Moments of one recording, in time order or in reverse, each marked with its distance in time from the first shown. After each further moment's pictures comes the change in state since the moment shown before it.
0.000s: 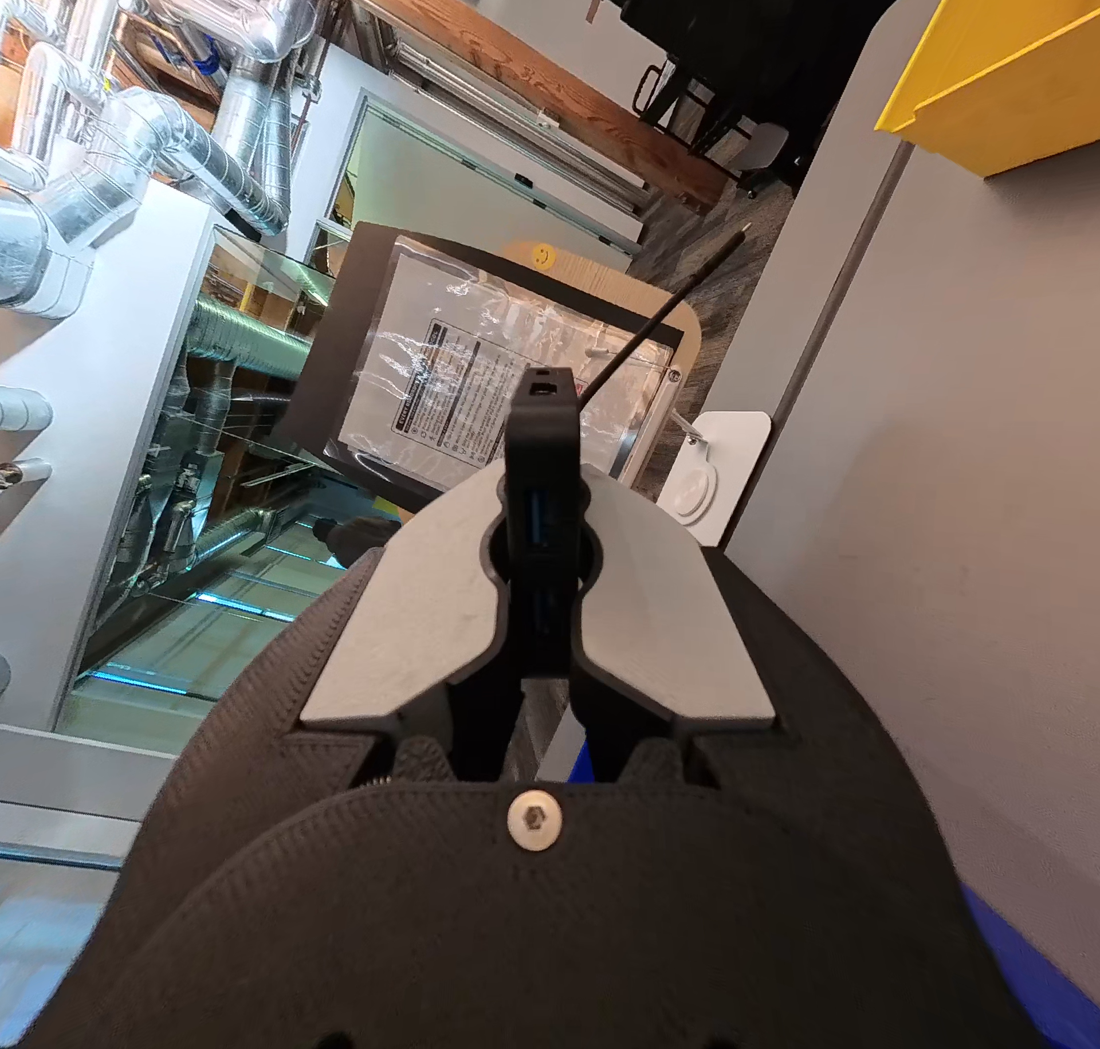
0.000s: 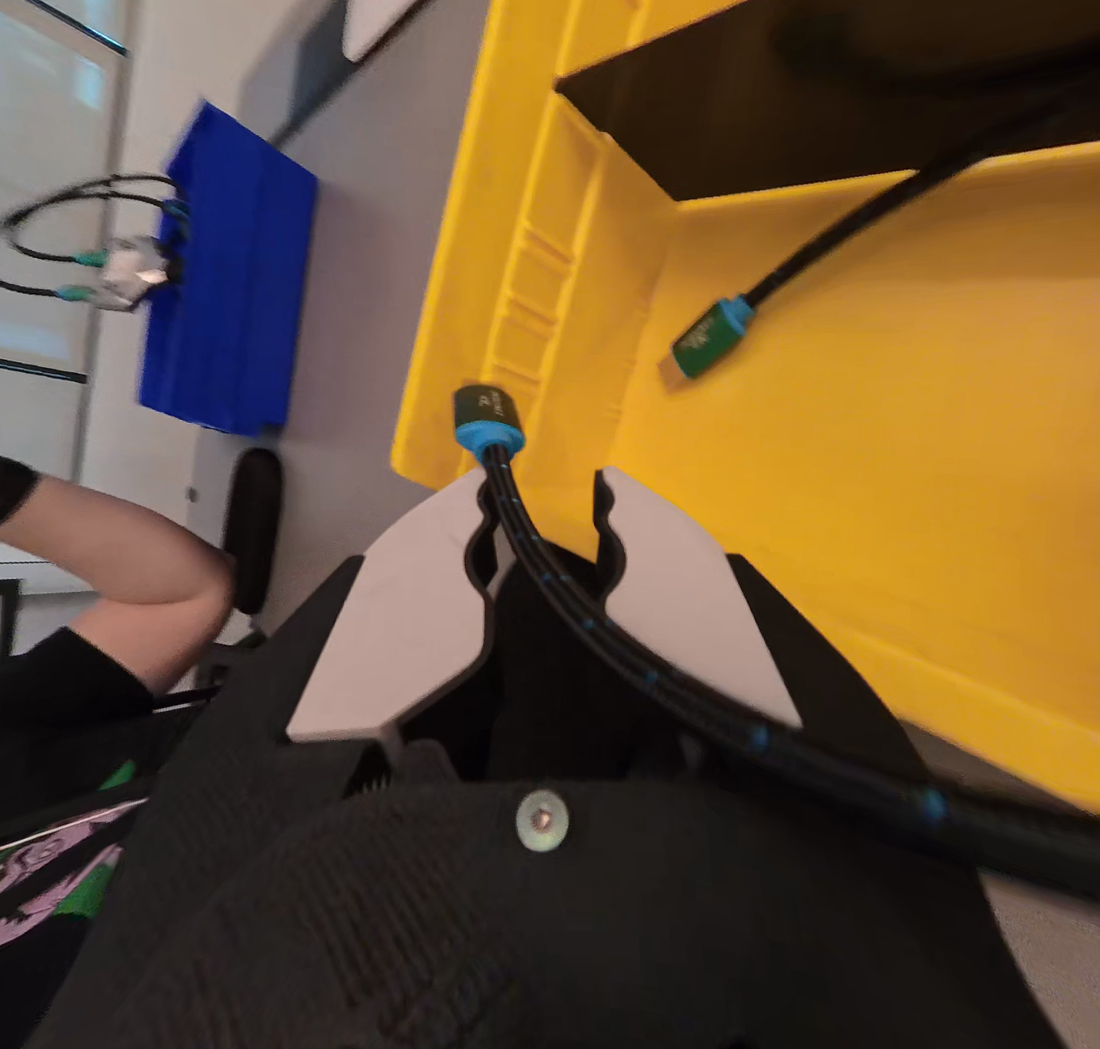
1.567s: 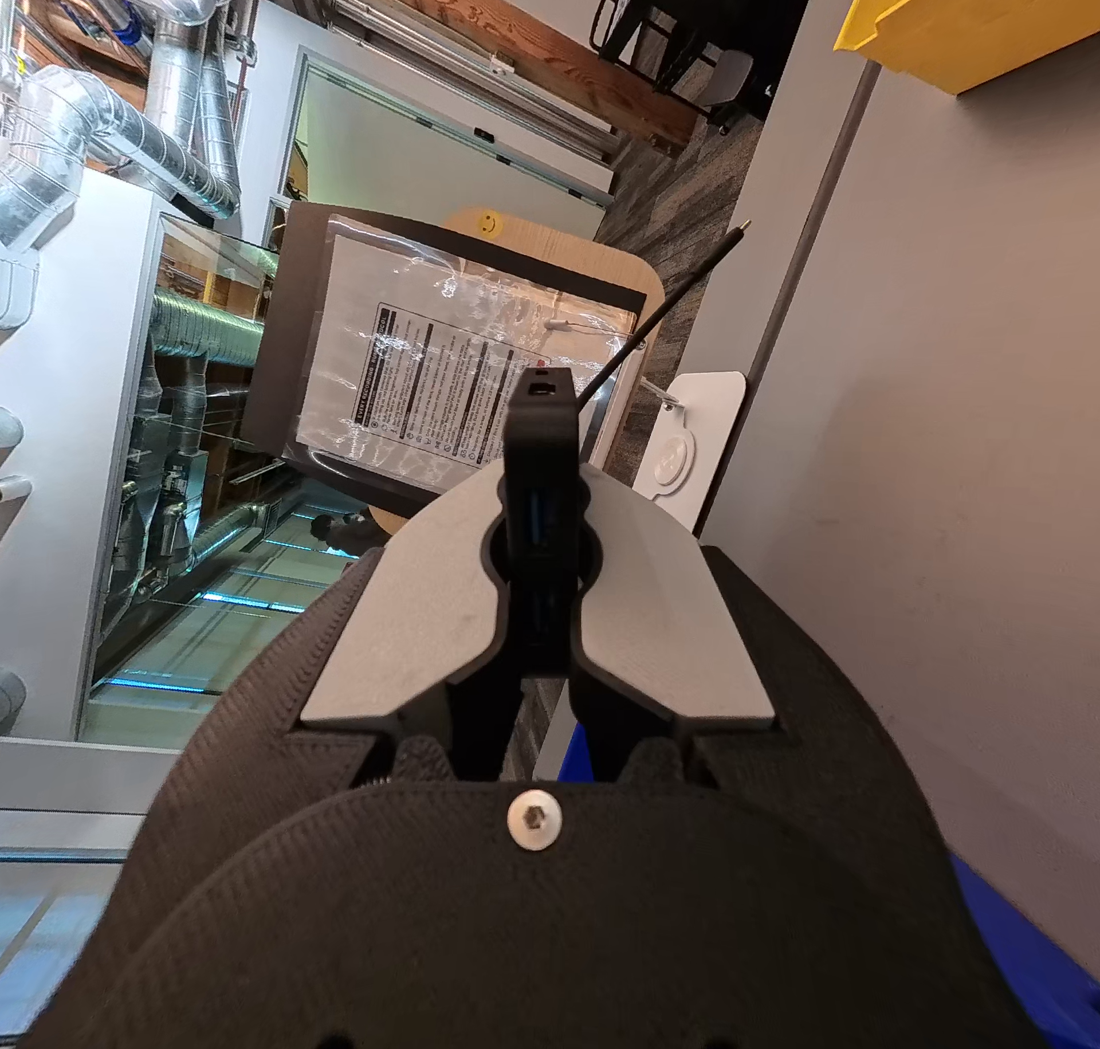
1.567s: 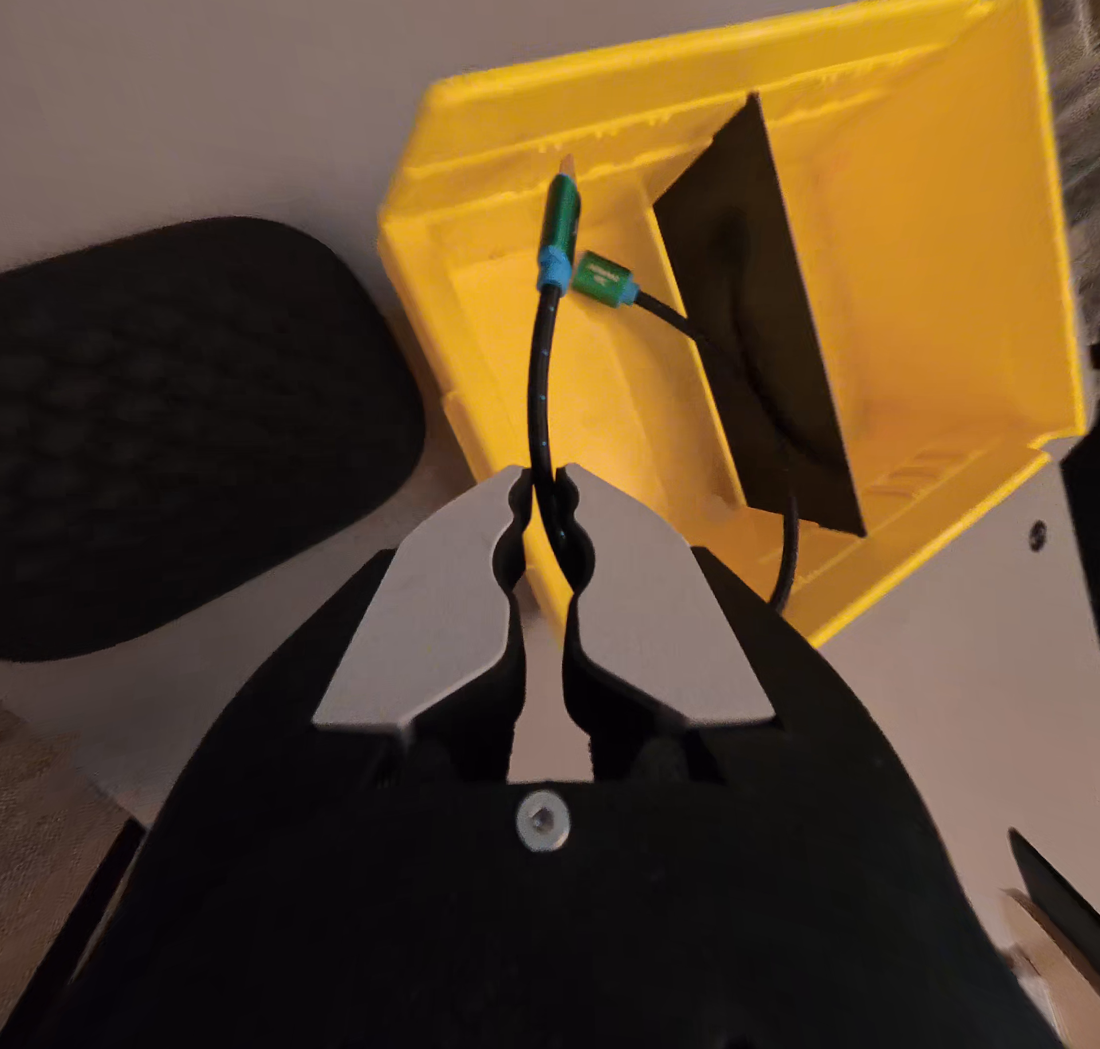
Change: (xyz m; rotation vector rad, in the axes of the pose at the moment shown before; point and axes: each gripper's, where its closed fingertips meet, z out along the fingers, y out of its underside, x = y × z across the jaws) left arm 0.026 0.006 0.017 -0.068 0.056 0.071; right arm 0.022 0.002 -0.060 -0.302 0.421 -1.267
